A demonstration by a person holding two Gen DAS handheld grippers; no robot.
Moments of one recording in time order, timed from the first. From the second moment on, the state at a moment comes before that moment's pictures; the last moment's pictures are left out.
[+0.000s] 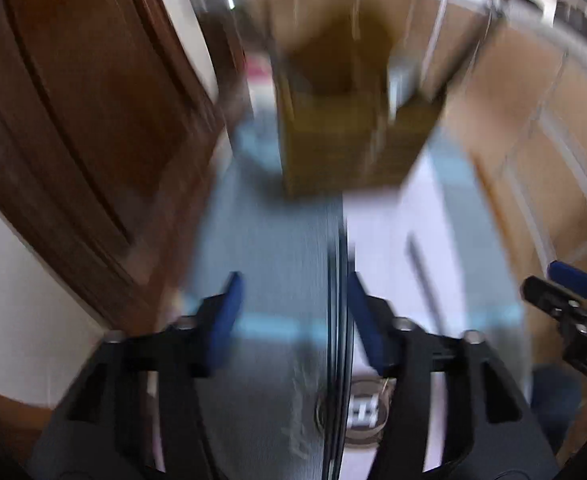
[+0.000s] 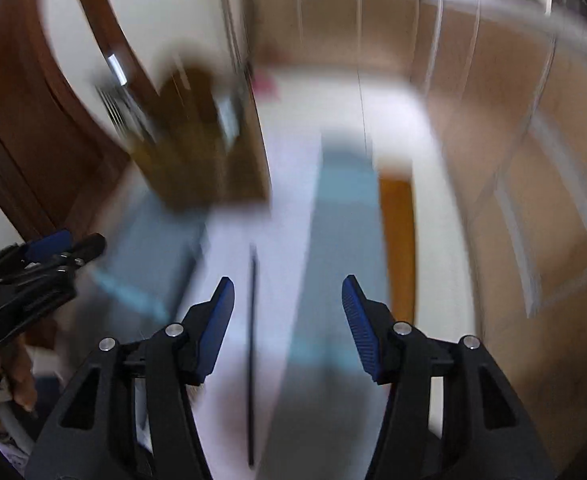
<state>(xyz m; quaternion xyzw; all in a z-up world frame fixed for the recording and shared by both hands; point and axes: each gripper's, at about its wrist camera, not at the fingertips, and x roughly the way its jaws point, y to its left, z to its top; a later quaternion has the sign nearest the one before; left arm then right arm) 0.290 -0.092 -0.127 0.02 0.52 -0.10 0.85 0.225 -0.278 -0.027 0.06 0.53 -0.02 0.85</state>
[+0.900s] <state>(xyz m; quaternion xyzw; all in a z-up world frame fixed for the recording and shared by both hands) 0.263 -0.082 -0.181 0.01 0.57 -0.10 0.81 0.214 -0.240 -0.115 0.02 0.60 -0.03 0.80</state>
